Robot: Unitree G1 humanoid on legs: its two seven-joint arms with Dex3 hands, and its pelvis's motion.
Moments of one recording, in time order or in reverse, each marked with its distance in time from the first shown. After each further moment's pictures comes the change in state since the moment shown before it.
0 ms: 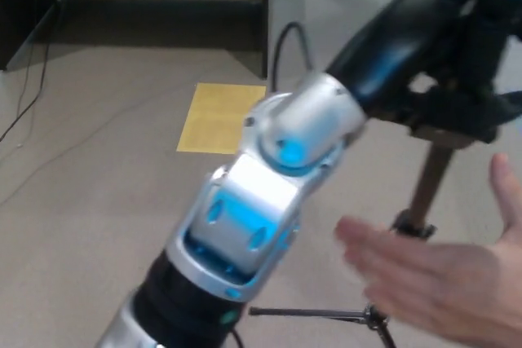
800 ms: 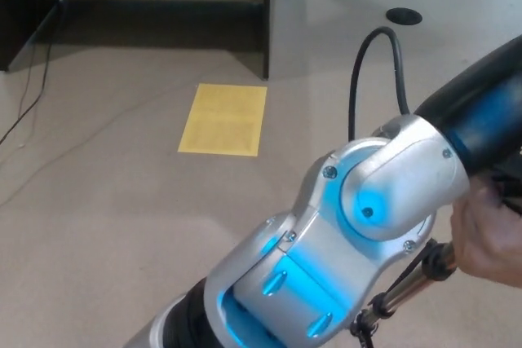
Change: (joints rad) left_arm -0.018 -0.033 -0.196 -0.229 0.113 0.229 0.043; right_arm -0.008 0.000 -0.003 -0.020 -0.001 0.005 0.001
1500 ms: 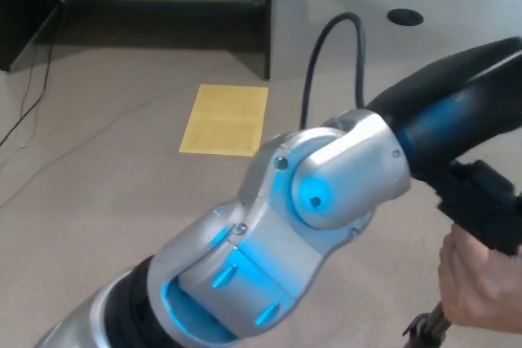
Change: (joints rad) left_arm -0.025 0.241 -0.011 -0.082 -0.003 0.051 -0.142; right_arm 0.000 -0.002 0.015 0.022 -0.005 0.013 0.009
